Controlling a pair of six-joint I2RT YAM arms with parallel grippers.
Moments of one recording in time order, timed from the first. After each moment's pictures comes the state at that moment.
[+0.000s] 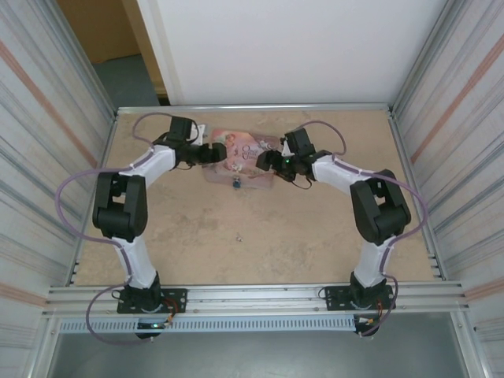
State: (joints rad) left arm -0.24 1.87 1.34 -0.37 0.40 -0.27; right arm 0.46 1.83 1.21 -0.22 -0.37 0.75
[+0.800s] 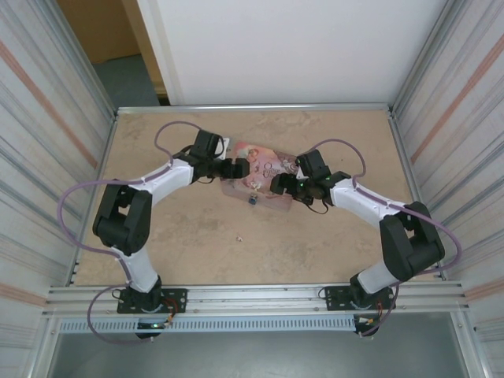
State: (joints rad) left arm -0.44 1.78 1.21 -0.30 0.30 -0.36; right arm 0.49 1.51 0.92 -0.35 -0.22 0.71
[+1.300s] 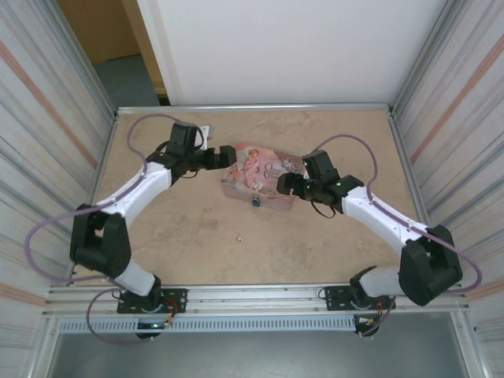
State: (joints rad) left arm -0.36 1.48 1.14 -0.34 0.31 -0.39; right arm 0.54 1.30 0.91 -0.48 -0.05 0.63
